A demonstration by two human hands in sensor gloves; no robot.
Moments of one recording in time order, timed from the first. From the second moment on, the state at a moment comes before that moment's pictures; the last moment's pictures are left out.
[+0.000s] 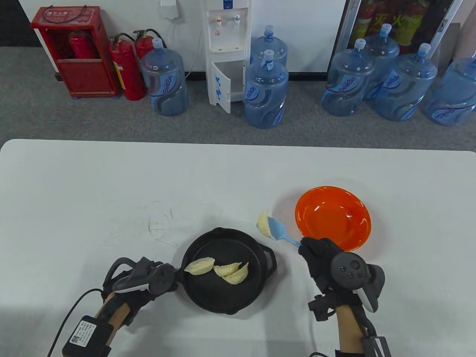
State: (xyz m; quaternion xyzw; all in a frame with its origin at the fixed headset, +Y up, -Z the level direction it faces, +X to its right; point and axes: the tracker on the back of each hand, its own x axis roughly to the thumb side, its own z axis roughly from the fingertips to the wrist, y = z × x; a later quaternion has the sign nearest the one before) left_hand -0.237 -0.769 -0.290 -0.13 -0.25 -0.09 0.96; right_hand 0.215 -0.689 -0.268 -0.02 -0.13 0.95 0.27
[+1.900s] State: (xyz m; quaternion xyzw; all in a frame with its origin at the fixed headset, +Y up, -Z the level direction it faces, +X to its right) left_hand -0.236 -0.769 -0.289 -0.13 -0.24 -0.09 0.96; right_hand 0.237 -0.705 -0.278 -0.13 -0.12 0.98 -0.11
